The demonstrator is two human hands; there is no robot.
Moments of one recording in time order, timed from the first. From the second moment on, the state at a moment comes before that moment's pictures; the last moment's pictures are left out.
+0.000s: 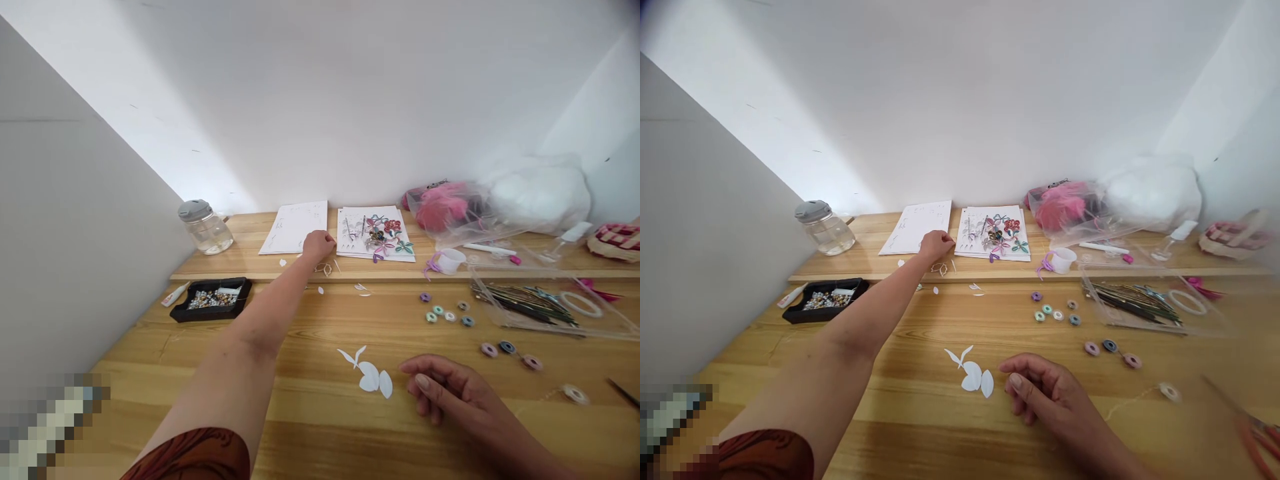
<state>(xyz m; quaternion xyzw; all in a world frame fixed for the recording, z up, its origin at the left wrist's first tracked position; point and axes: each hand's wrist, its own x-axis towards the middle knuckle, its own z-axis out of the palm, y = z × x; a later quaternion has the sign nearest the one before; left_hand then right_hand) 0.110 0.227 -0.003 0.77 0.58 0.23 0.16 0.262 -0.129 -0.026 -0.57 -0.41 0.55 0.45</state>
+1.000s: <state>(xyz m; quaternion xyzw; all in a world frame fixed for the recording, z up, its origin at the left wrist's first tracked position) 0.104 0.225 0.022 0.79 0.55 0.22 0.11 0.263 -0.128 -0.021 -0.58 -0.41 0.56 0.43</state>
